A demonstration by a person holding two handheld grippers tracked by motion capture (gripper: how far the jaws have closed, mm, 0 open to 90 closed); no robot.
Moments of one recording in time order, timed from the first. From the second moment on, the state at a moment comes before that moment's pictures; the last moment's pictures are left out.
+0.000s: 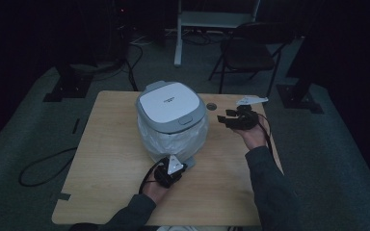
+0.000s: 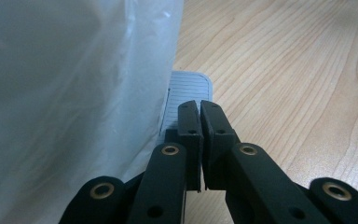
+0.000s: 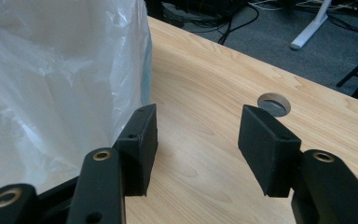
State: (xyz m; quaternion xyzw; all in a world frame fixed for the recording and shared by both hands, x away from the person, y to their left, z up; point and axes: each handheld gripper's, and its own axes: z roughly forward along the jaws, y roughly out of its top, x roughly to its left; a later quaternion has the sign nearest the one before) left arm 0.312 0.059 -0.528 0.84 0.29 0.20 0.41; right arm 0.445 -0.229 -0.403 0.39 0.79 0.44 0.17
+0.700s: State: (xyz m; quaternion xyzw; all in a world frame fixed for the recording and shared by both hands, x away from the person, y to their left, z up) left arm 0.296 0.078 -0.522 0.84 0.27 0.18 0.43; right arm 0.458 -0.236 -0.443 0.41 0.80 0.40 0.19
